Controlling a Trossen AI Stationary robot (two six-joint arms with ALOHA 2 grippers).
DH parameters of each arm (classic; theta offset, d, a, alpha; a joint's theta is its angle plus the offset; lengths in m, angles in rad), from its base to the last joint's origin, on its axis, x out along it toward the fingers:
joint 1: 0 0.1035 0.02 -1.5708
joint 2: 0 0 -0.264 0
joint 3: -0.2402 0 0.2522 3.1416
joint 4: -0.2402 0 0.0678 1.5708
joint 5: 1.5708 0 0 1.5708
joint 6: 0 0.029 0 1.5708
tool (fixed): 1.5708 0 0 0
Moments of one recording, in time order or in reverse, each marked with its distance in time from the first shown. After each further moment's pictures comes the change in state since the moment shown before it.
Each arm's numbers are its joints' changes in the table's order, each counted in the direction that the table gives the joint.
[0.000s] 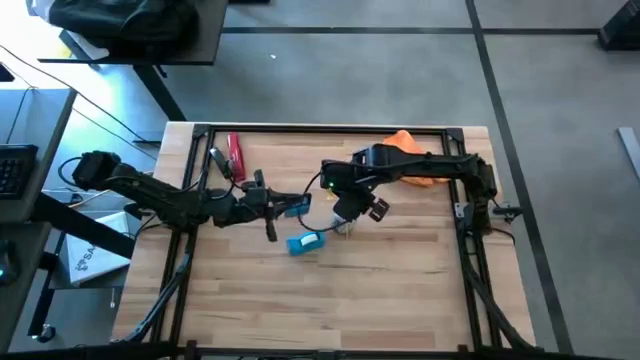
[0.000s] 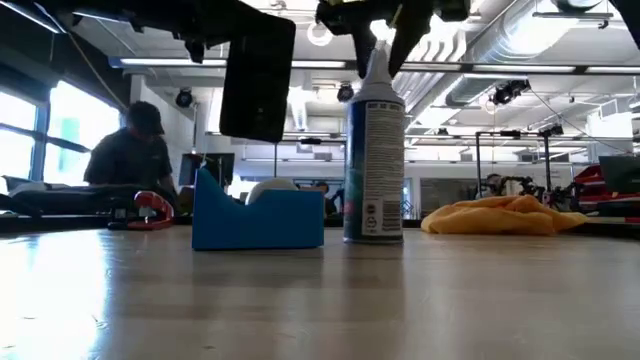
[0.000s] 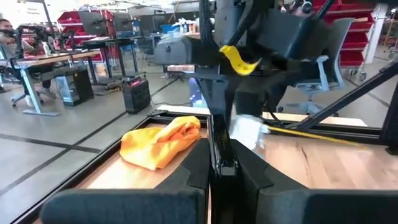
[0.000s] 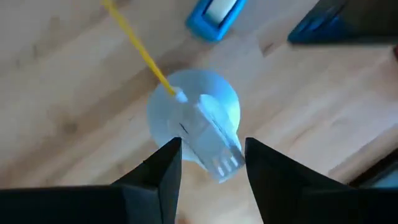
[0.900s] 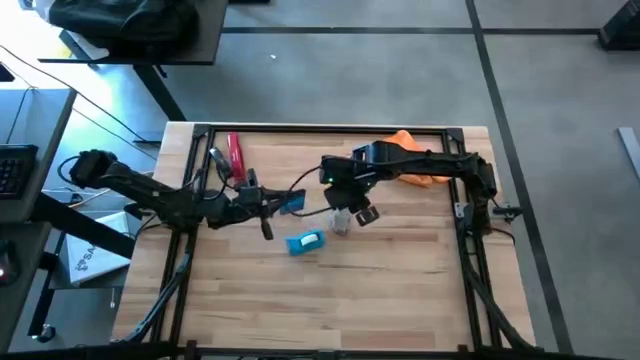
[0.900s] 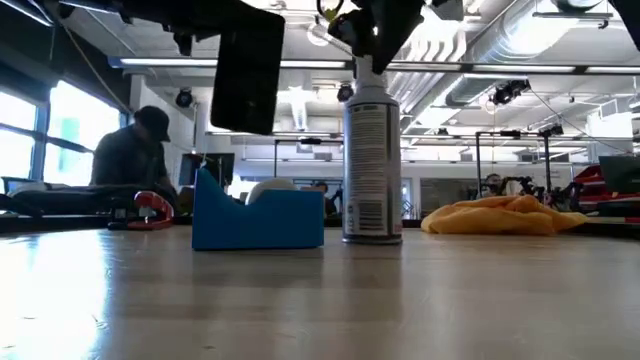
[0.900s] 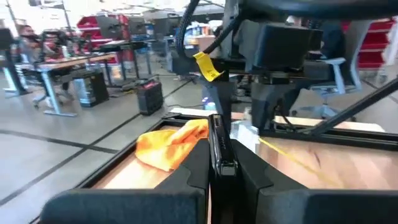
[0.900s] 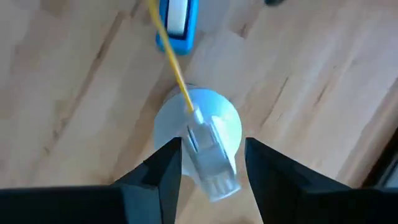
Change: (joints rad) left arm -0.070 -0.091 0.000 -0.075 -0.146 0.031; right arm -0.013 0.000 0.000 0.064 -0.075 0.584
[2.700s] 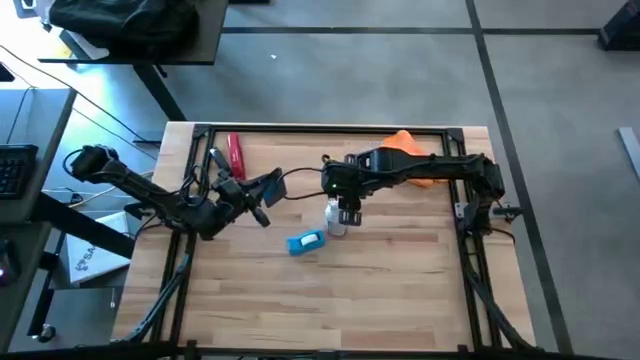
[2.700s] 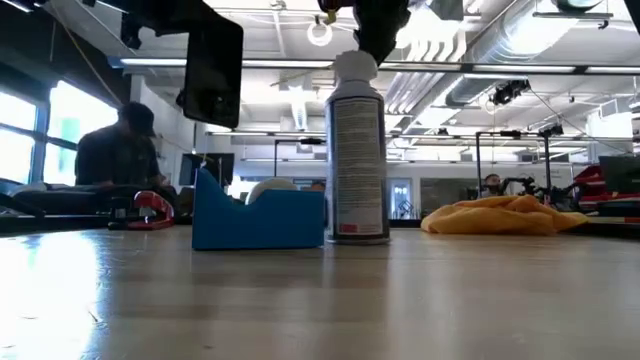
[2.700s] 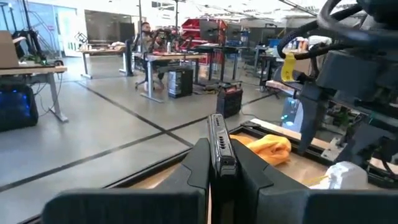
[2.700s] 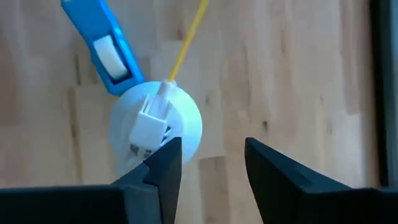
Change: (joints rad) left arm -0.116 -0.028 0.000 0.029 -0.513 -0.079; right arm 0.027 -0.056 0.105 0.105 0.153 0.534
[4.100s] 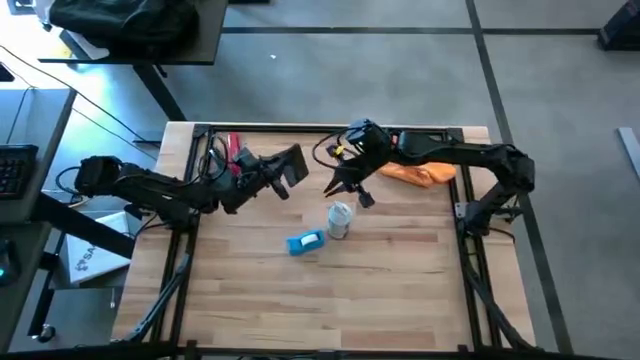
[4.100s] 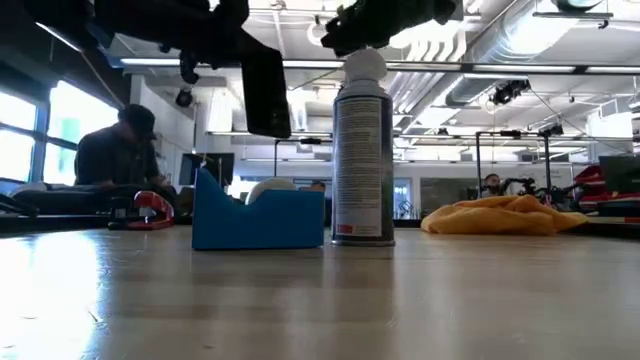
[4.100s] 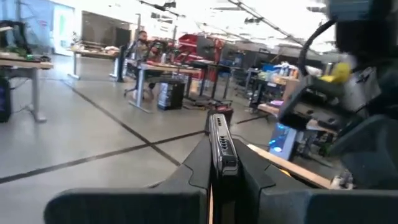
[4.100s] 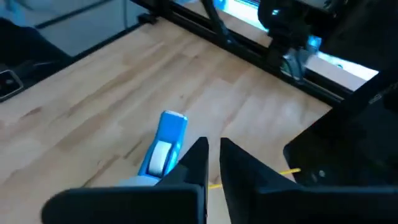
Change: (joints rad) left arm 0.365 0.179 0.000 0.256 0.364 -0.073; right arm -0.275 -0.236 0.508 0.821 -0.795 -0.728
